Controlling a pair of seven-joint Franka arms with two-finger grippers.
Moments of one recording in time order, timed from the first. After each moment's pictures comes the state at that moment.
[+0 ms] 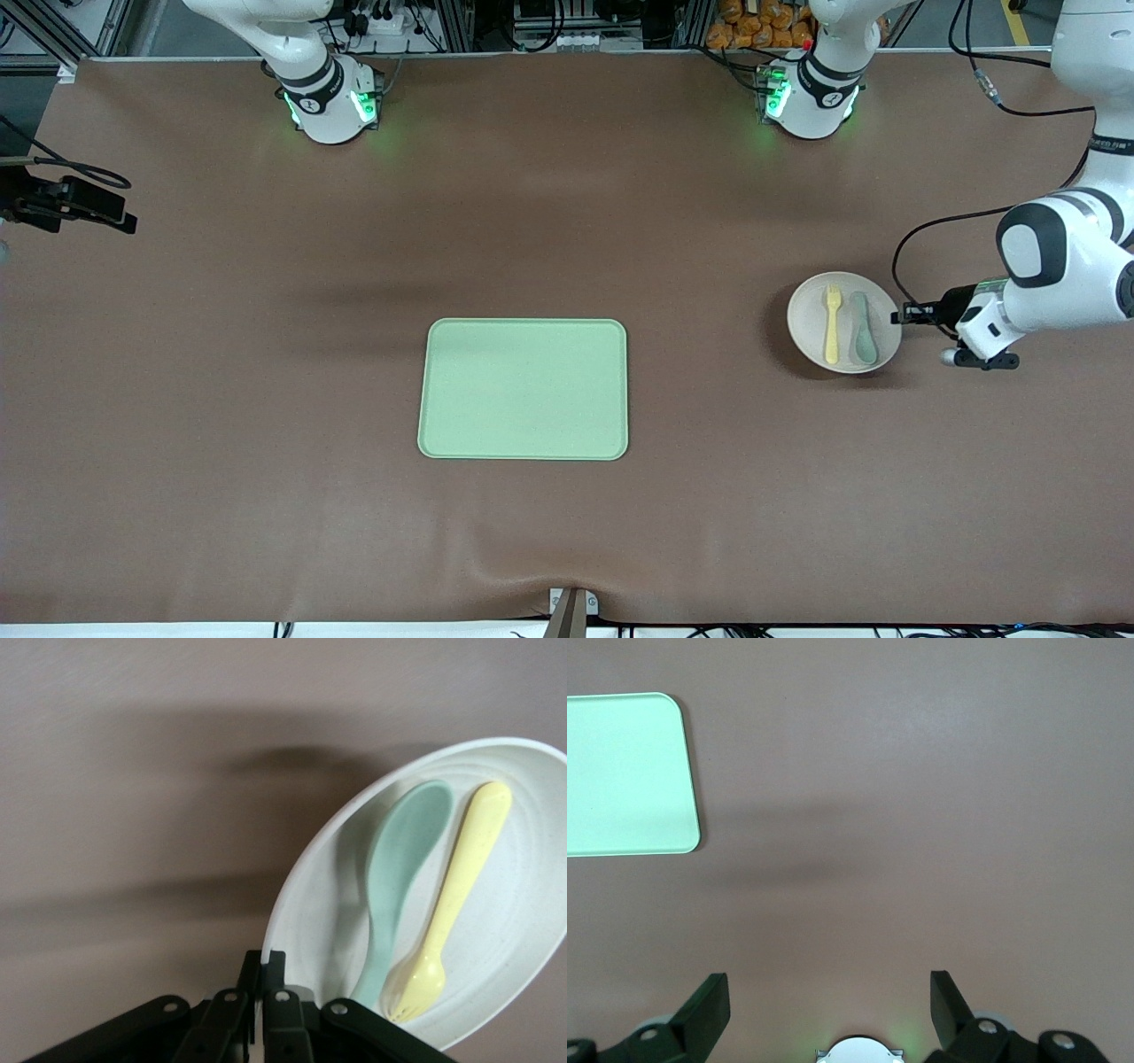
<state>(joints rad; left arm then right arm) 0.36 0.40 -0.21 -2.00 -0.19 2.11 0.29 -0.05 0.07 -0.01 -1.45 0.03 1.37 -0.01</state>
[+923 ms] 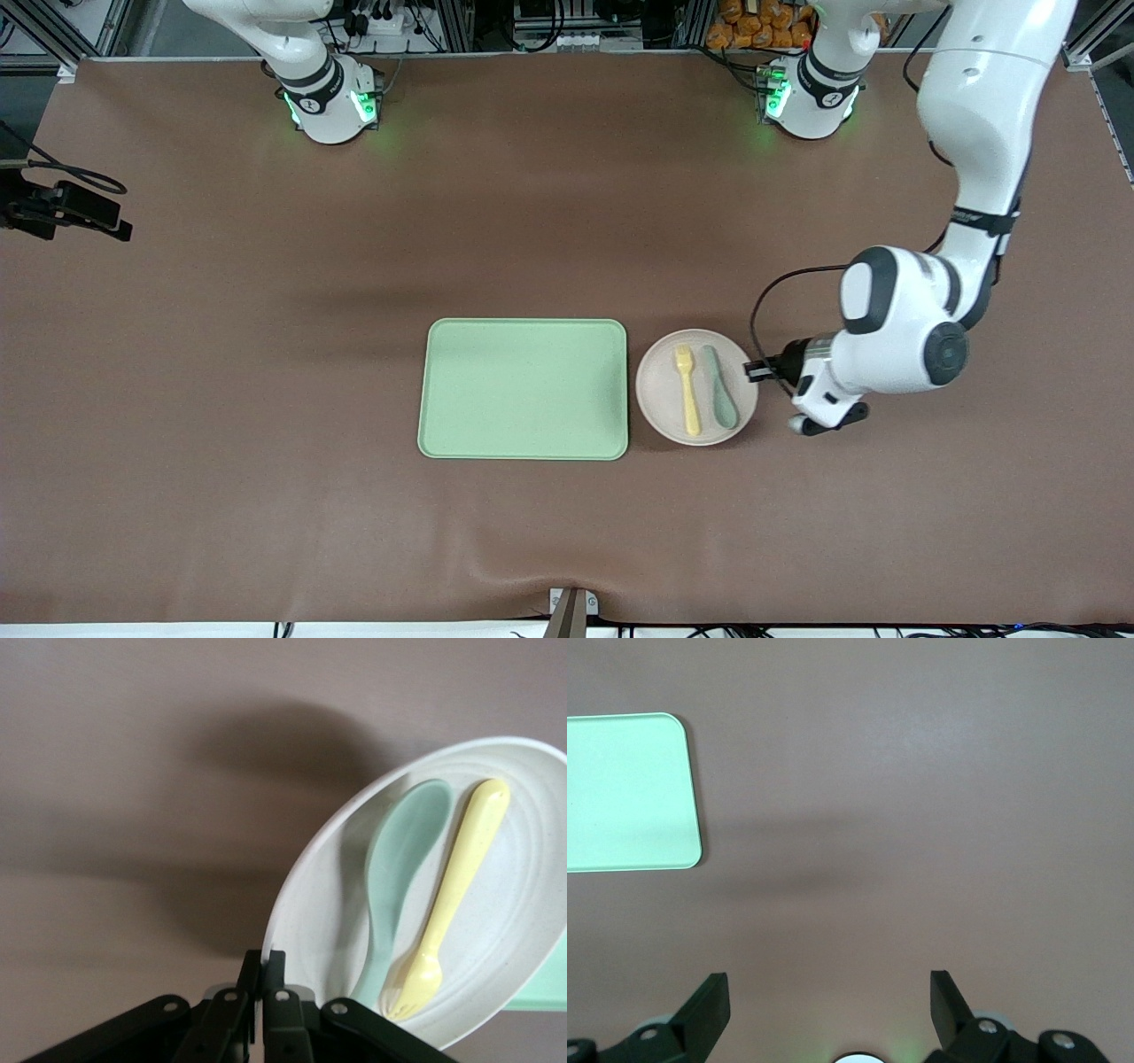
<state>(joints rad) -0.09 0.61 -0.22 -1.61 -0.30 2.09 -0.39 -0.05 0.07 -0.01 -1.45 0.03 1.41 -0.01</state>
